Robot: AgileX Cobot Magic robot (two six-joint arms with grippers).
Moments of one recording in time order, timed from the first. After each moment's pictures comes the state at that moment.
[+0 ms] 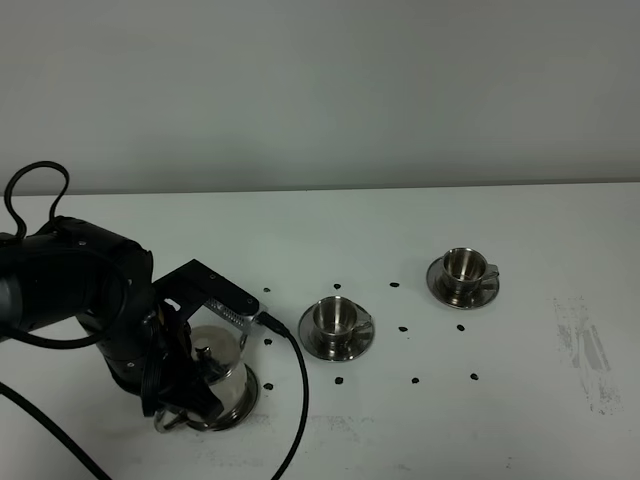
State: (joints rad) left arm -0.42 1.79 -1.08 0.08 0.72 0.19; right arm 0.05 -0.01 -0.52 0.03 1.11 0.00
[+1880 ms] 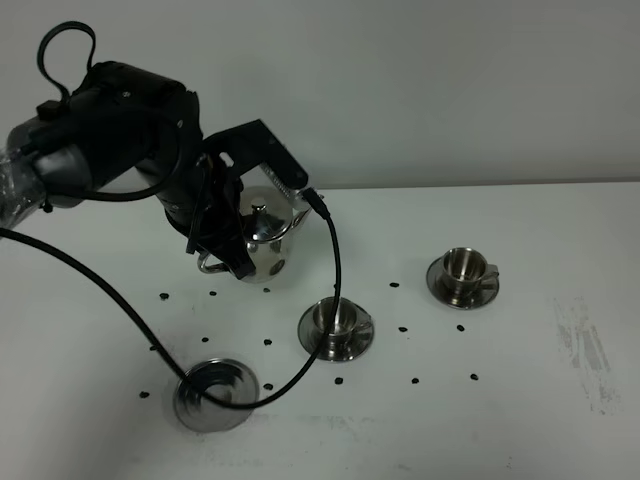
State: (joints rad) left arm -0.41 2.05 -1.80 0.11 0.94 0.54; right arm 0.05 -0.01 -0.52 0.03 1.11 0.00
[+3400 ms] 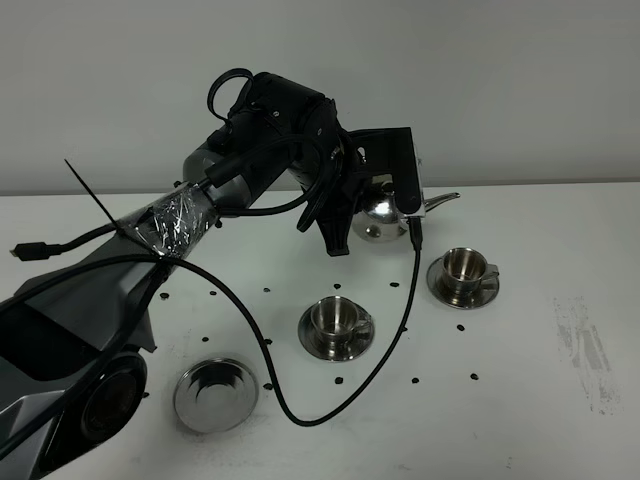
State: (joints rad) left arm -0.56 2.48 -2.45 0.10 0.94 0.99; right arm 0.05 -0.01 -0.52 0.03 1.11 0.00
